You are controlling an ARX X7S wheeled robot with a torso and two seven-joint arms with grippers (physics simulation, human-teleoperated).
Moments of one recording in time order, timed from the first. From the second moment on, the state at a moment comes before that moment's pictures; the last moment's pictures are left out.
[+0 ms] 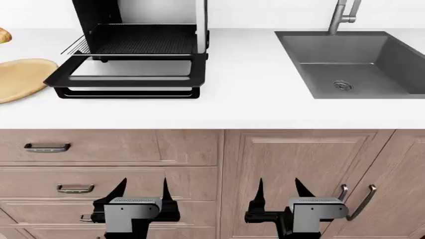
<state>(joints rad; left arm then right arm) 0.00 0.00 0.00 0.00 0.00 0.00 0.00 0.00 0.00 0.00 0.00 0.00 0.00 0.00</state>
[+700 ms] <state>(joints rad) 0.00 -0.07 0.05 -0.02 -0.17 0.04 0.03 0.00 0.07 -0.08 0.01 0.08 -0.02 0.04</state>
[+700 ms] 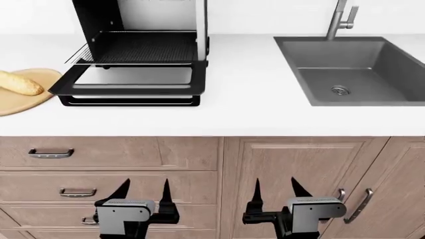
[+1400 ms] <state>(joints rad) 0.00 -0.11 0.09 -0.02 -0.23 0.03 -0.01 0.01 0.10 -0.12 0.02 0.16 -0.04 0.06</state>
